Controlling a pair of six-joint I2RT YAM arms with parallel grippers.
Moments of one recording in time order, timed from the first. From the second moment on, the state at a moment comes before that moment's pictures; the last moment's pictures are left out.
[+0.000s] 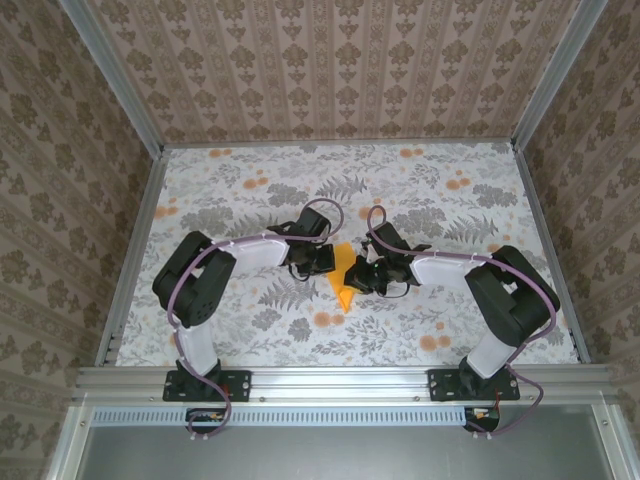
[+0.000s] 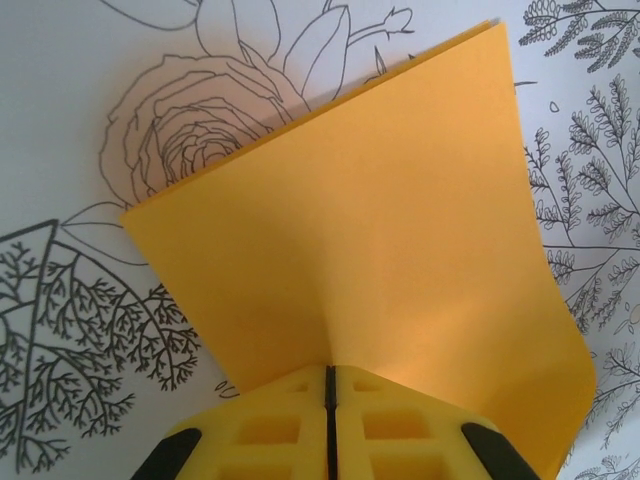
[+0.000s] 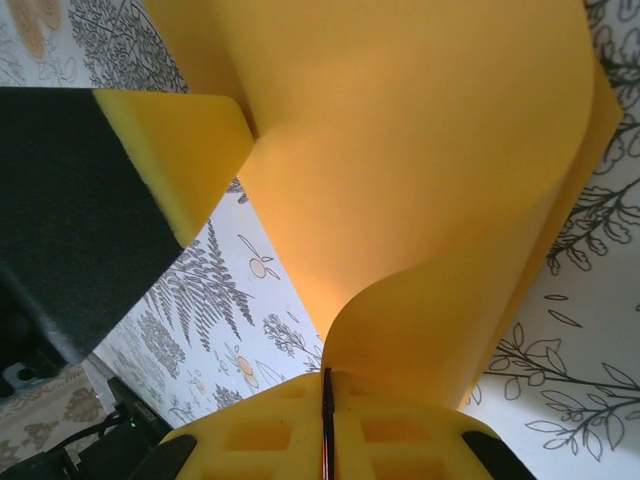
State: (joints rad) left arm -0.74 1.85 1.07 -0.33 0.23 -0.75; right arm 0.57 1.66 0.78 -0.13 -0.50 0.97
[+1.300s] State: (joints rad) left arm -0.74 1.85 1.07 -0.33 0.23 -0.74; right arm 0.57 1.73 0.78 -0.06 -0.50 1.00
